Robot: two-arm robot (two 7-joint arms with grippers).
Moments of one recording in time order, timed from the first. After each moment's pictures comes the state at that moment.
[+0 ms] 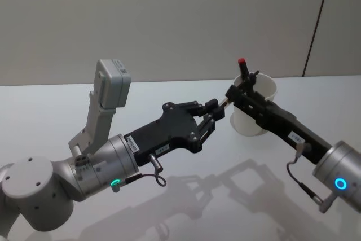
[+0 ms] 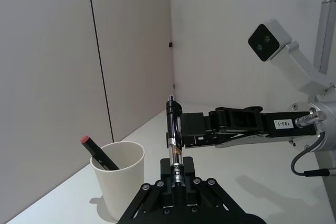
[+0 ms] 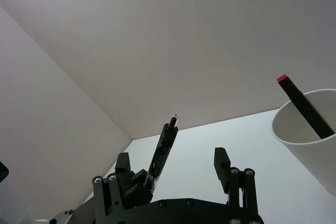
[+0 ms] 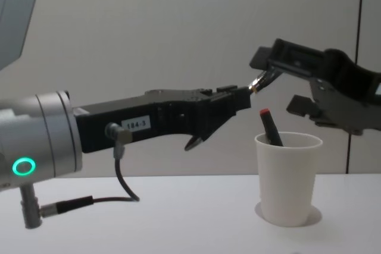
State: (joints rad) left arm -0.18 0.43 0.35 -1.74 -0.51 0.10 -0.63; right arm -0.03 0.33 -0.26 -1.95 1.00 0.31 0.15
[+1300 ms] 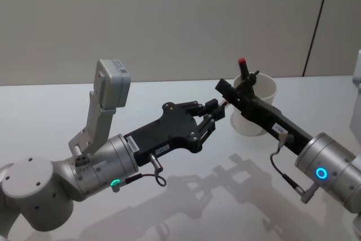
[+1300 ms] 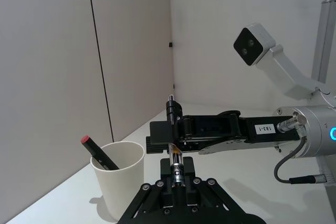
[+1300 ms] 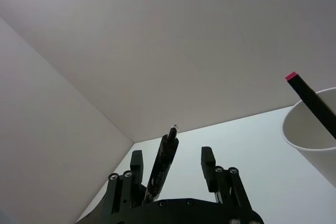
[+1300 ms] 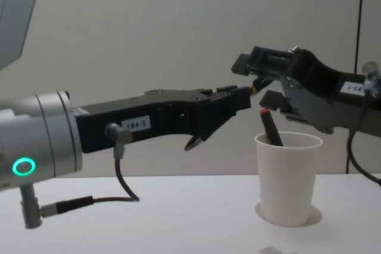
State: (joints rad) left arm -0.18 0.43 0.35 -1.74 -0.51 0.10 -0.63; right arm 0.03 0.27 -0.30 -1.89 1.01 0.32 0.11
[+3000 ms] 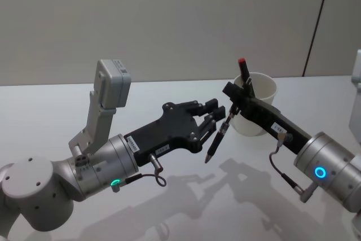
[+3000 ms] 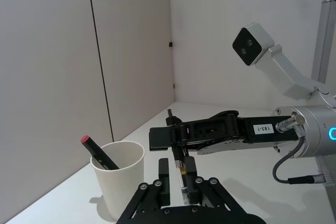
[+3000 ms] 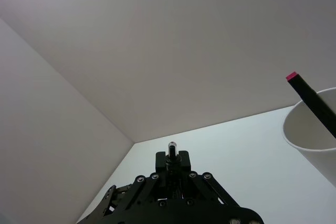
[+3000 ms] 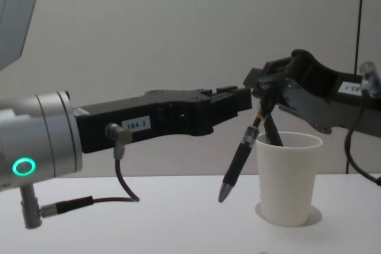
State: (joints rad) left arm -0.18 0.43 0.35 -1.74 -0.51 0.10 -0.63; right arm 0.04 0.27 -0.30 -1.88 1.01 0.32 0.11
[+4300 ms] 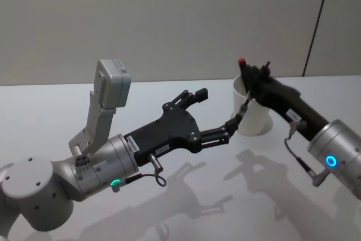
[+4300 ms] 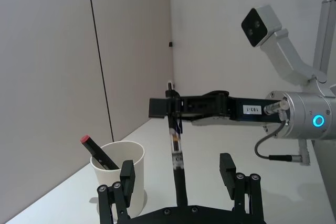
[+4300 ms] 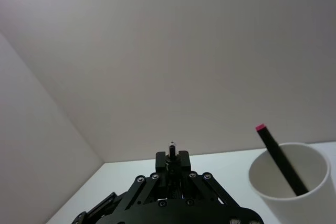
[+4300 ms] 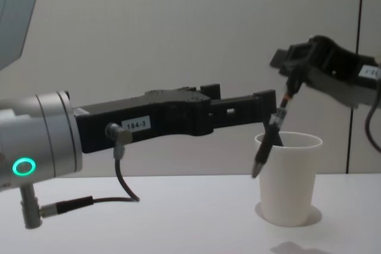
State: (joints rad) left arm -0.18 0.43 0.35 -1.74 -0.51 0.10 -0.63; right arm 0.06 0.29 -0.29 -1.88 0.89 0.23 0.12
